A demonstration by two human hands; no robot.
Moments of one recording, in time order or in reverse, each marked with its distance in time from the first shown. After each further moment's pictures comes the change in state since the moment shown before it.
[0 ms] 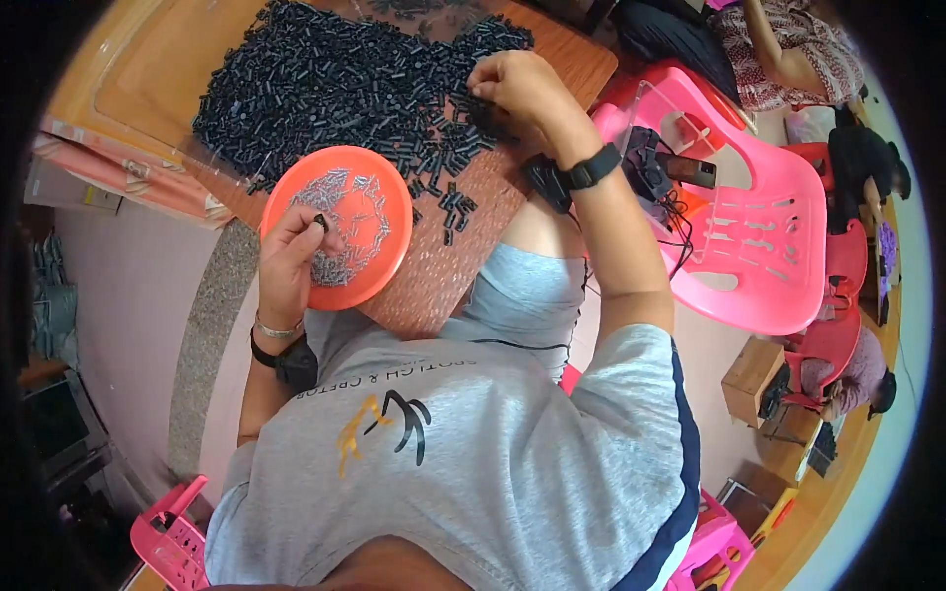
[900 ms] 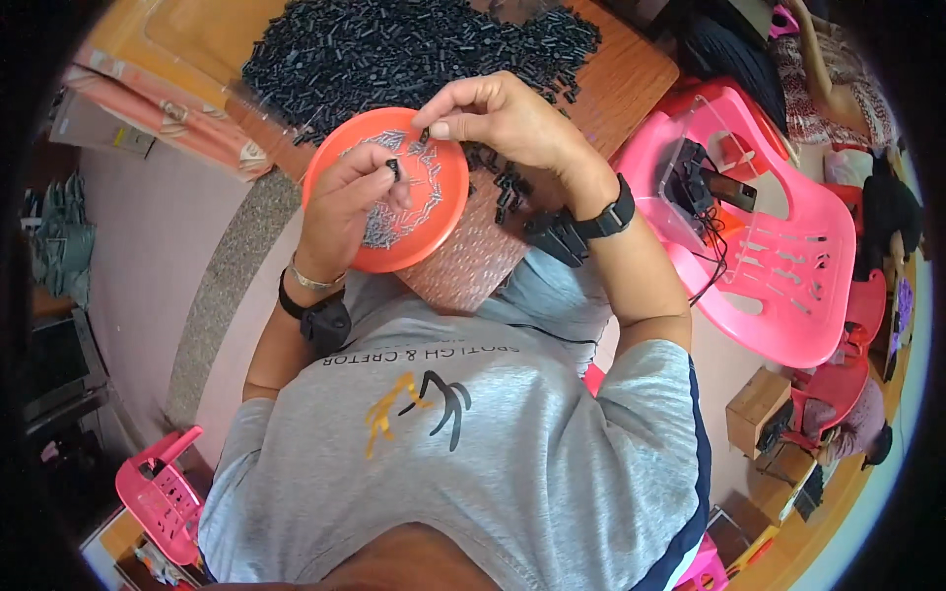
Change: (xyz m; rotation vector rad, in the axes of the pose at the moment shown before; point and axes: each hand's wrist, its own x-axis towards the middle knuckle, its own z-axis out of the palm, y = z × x) left_hand 0.010 0.022 0.022 -0.064 -0.122 0.033; right_hand -0.039 -0.105 0.036 0.903 -0.410 -0.207
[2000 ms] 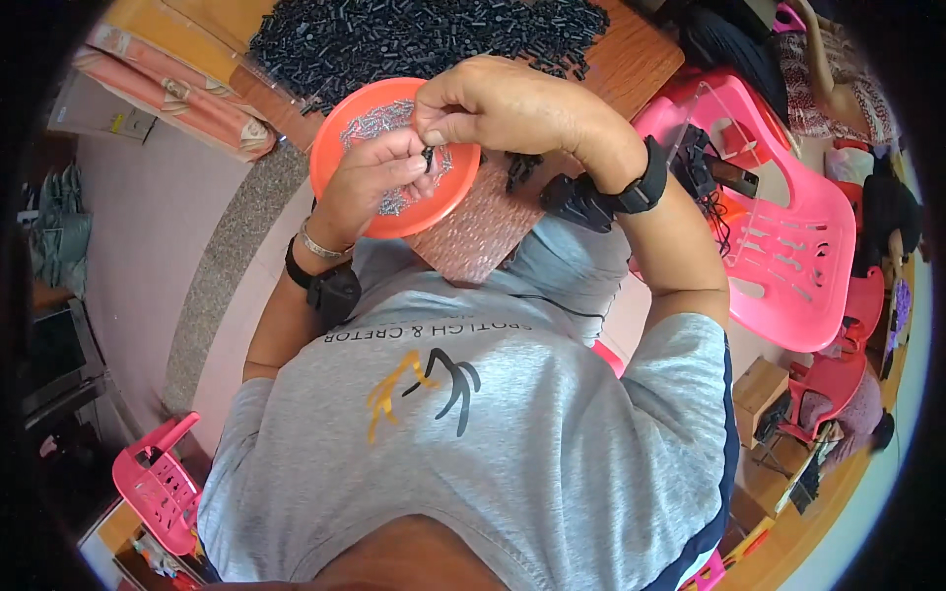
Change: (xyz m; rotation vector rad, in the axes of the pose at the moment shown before) left_hand -0.007 -0.009 -0.005 0.177 -0.165 -0.105; right_hand 0.000 -0.048 0.023 -0.651 -0.296 -0.073
